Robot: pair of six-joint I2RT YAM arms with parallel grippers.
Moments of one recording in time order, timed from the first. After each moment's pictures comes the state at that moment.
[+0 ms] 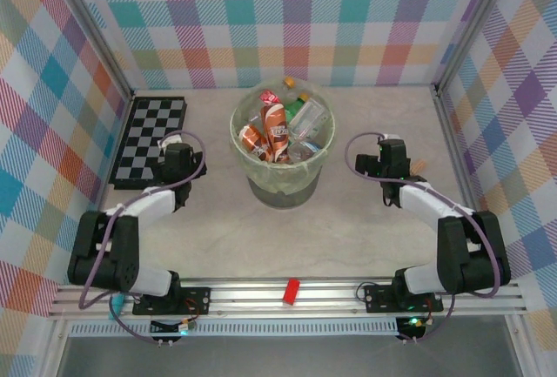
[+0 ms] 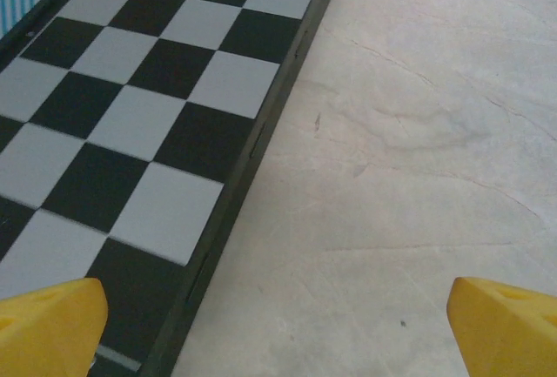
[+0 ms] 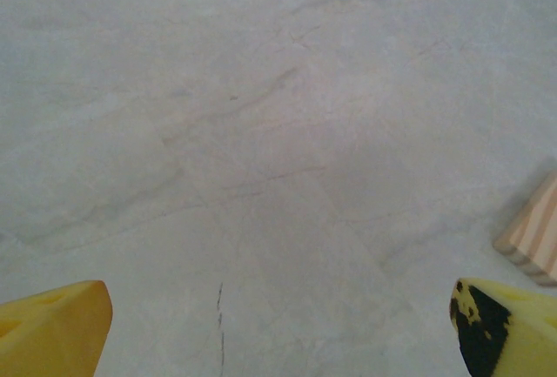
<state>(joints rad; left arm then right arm) -0.12 1.44 0.64 0.17 -0.41 -0.22 0.17 1.39 0.65 0.03 0.20 0.16</state>
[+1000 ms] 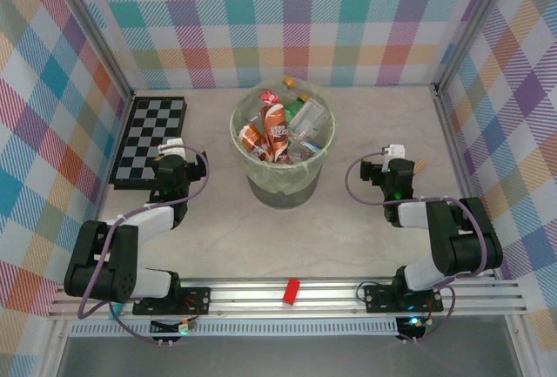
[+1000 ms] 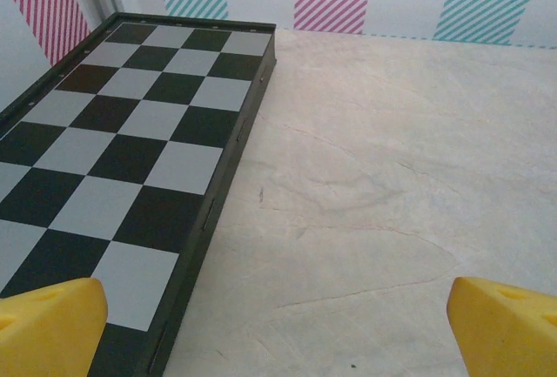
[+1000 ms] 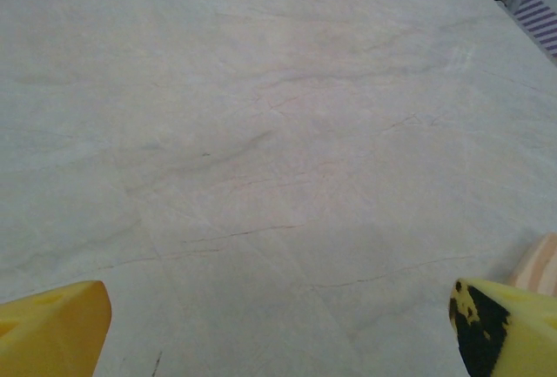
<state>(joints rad) -0.11 1.35 0.46 0.53 -0.30 -0.11 0.09 1.51 0.38 0.72 0.16 0.03</state>
